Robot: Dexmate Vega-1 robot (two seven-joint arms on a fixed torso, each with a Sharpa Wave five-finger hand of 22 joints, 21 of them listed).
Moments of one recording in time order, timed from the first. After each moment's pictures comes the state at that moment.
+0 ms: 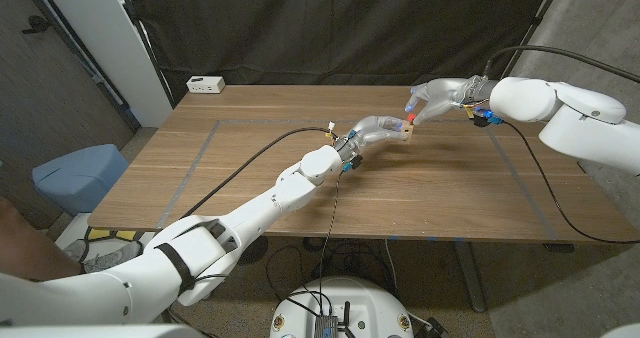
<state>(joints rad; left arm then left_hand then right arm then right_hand) 0.50 0.14 0.80 -1.00 -0.20 -0.36 -0.09 1.00 0.05 0.30 -0.16 0.28 0.77 -0.16 0.43 0.20 0.76 -0.22 0.41 0.64 0.42 -0.05 0.23 0.25 0.05 0.15 0.19 0.17 -0.70 -1.21 -0.44 -2.13 -0.11 -0.37 0.38 0.92 -0.11 0.53 -0.17 0.21 0.44 -0.12 0.58 0.21 0.04 0.01 0.21 0.22 0.03 -0.01 0.21 0.20 0.35 0.01 0.19 0.16</state>
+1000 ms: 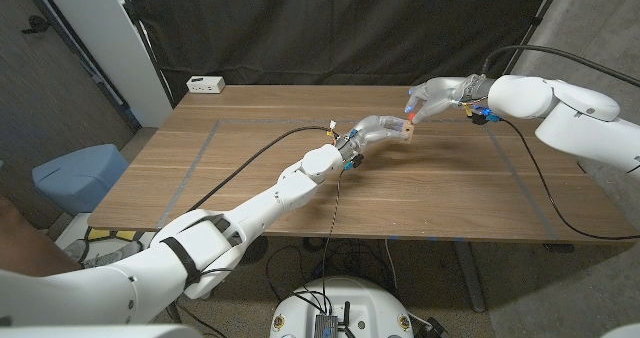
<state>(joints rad) 0.47 0.12 0.80 -0.93 -0.20 -0.39 -0.11 1.00 0.05 0.30 -0.16 0.28 0.77 -0.16 0.43 0.20 0.75 -0.21 0.41 0.64 0.42 -0.05 0.23 0.25 0.05 0.15 0.19 0.17 -0.67 -1.17 -0.45 -2.08 -0.13 -0.34 0.41 0.92 -0.10 0.52 -0.16 0.20 0.51 -0.09 0.61 0.22 0.07 0.03 0.22 0.22 0.06 -0.04 0.22 0.20 0.39 -0.04 0.20 0.16</state>
